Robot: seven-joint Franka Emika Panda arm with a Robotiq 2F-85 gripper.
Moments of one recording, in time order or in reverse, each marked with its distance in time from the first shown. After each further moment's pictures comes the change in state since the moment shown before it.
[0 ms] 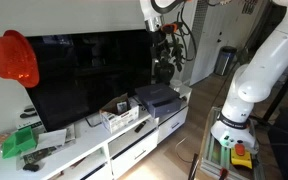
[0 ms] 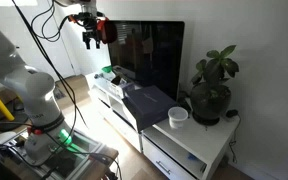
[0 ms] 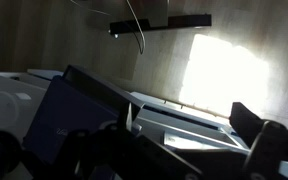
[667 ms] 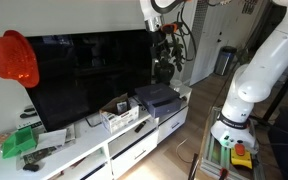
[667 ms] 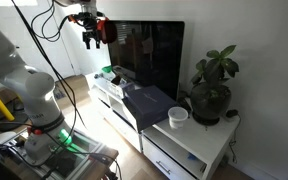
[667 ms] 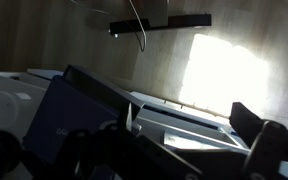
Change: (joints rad) arm 0.001 0.000 -0.001 0.000 0.000 0.001 0.000
